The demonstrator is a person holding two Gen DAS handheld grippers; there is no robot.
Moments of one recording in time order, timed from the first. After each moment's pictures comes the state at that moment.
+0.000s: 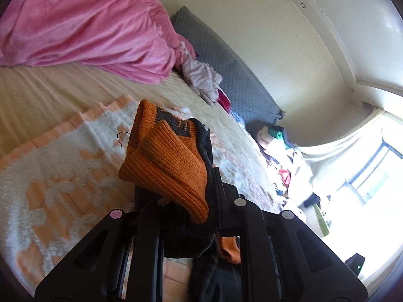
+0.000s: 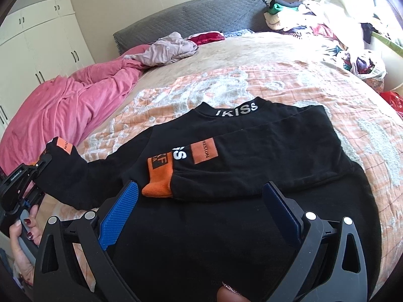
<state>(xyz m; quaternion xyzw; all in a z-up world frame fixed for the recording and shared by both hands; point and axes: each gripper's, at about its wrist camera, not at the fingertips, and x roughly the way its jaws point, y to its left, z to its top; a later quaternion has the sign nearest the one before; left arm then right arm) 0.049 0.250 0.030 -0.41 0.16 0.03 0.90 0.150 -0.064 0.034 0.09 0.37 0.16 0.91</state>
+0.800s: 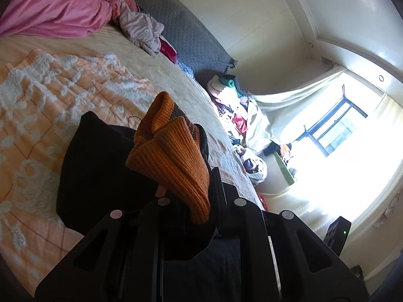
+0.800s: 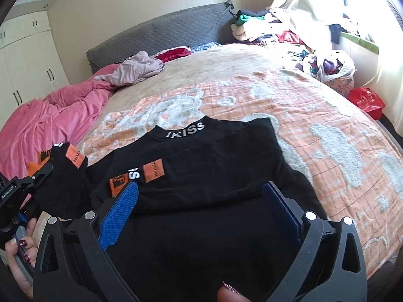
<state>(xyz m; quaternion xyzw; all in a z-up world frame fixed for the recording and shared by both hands) 0.110 0.166 0.030 -0.38 0.23 -0.16 0.88 0.139 -0.130 0.052 0.10 0.34 0.07 0.93</state>
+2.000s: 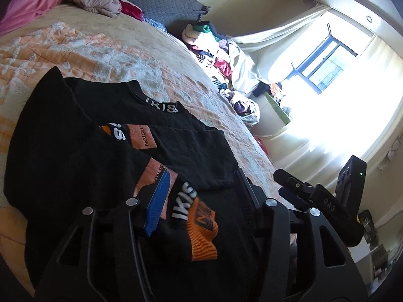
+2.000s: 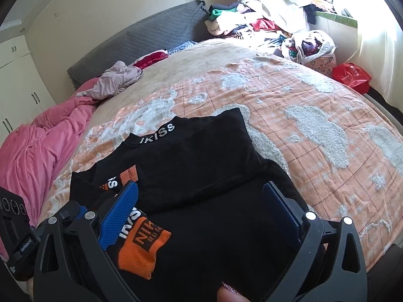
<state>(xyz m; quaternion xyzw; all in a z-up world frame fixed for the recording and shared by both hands) 0.132 0.076 0.009 -0.27 0.33 -0.24 0.87 0.142 -0.175 0.031 0.16 0.36 0.03 0.92</state>
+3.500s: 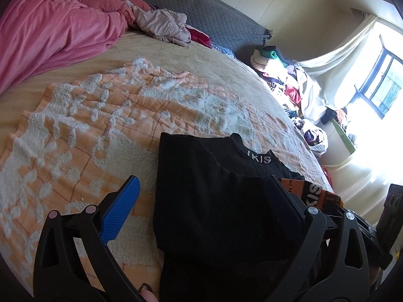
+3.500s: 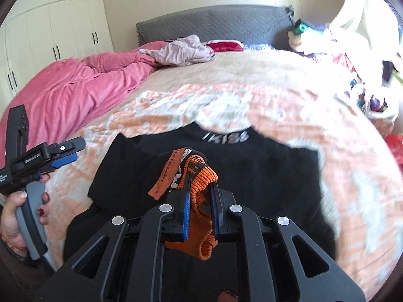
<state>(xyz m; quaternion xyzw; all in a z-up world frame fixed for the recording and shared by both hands) 0.165 0.179 0.030 -0.23 0.33 -0.03 0.92 0.193 -0.098 0.052 -0.01 0.34 0.20 0.92</state>
